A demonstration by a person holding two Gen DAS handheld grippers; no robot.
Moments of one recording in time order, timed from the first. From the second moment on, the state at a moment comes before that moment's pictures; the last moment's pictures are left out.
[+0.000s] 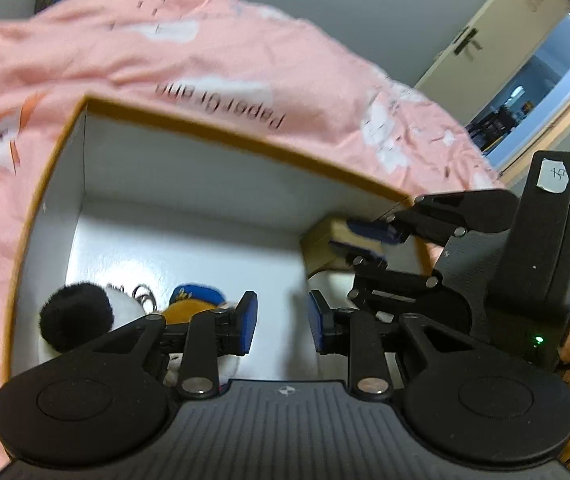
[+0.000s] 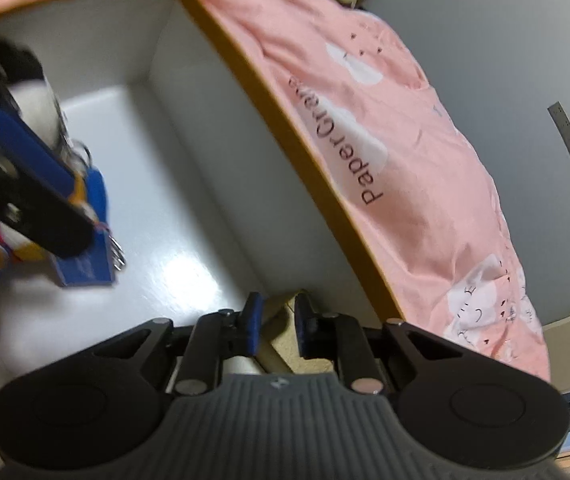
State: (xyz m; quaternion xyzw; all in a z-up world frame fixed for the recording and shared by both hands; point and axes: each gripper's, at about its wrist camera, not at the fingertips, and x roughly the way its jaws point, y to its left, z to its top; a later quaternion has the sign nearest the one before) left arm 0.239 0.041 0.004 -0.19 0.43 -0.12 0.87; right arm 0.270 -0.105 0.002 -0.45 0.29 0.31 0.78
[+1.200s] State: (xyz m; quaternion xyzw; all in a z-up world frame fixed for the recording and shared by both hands) left arm 0.104 -0.035 -0.051 -0.14 0.57 -0.22 0.78; right arm 0.031 -0.270 -0.003 -0.08 0.48 0.24 0.84
